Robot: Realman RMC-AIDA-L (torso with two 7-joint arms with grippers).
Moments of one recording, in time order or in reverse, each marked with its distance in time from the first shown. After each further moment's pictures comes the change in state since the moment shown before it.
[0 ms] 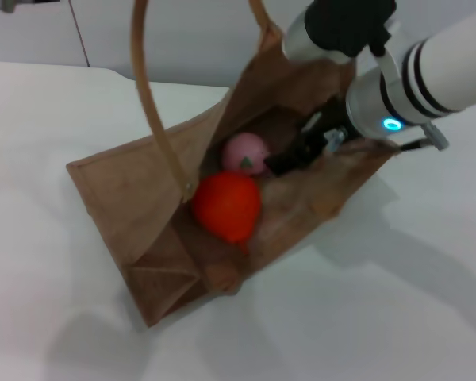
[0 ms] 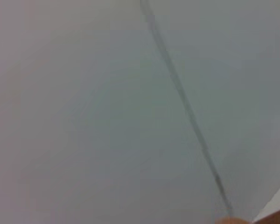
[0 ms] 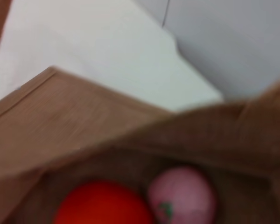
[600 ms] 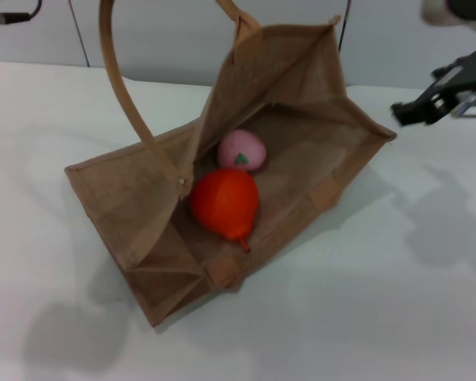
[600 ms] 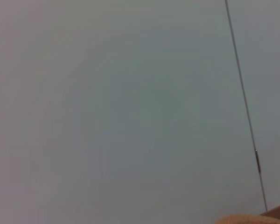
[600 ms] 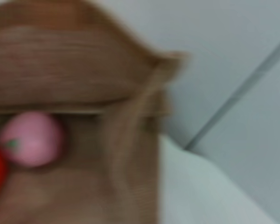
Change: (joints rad) left arm 0.031 -0.001 -0.070 -0.133 -0.017 0.093 0.008; right arm -0.267 0.001 0.144 -0.428 -0.386 0.157 0.109
